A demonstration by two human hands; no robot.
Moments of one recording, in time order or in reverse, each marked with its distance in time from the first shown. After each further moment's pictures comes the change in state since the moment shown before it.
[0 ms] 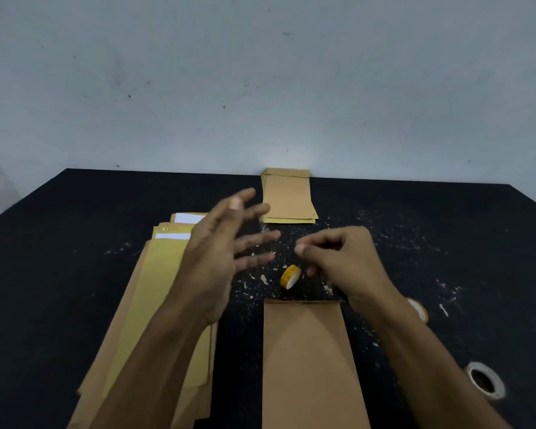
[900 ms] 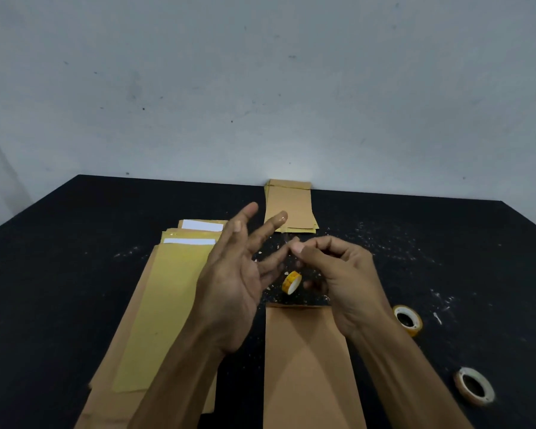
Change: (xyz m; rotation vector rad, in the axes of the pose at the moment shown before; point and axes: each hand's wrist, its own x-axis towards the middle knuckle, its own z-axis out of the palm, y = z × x) left_hand -0.028 -0.004 0.012 -0.238 -0.121 0.049; right_hand -0.036 -0.027 0.015 0.506 -0.002 0.091
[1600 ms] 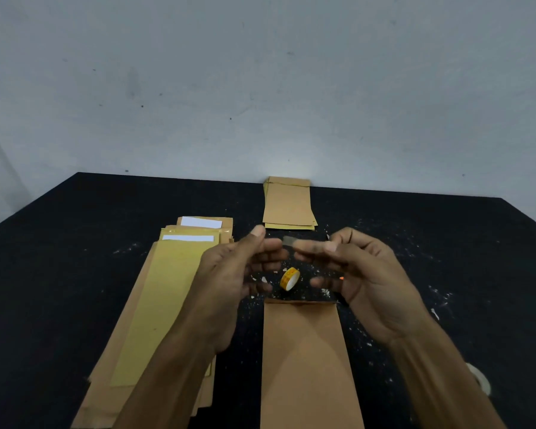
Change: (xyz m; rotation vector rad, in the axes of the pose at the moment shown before) left_hand -0.007 0.004 0.000 0.242 0.180 -0.158; right_hand -0.012 -0.017 -0.029 0.145 -0.234 -0.017
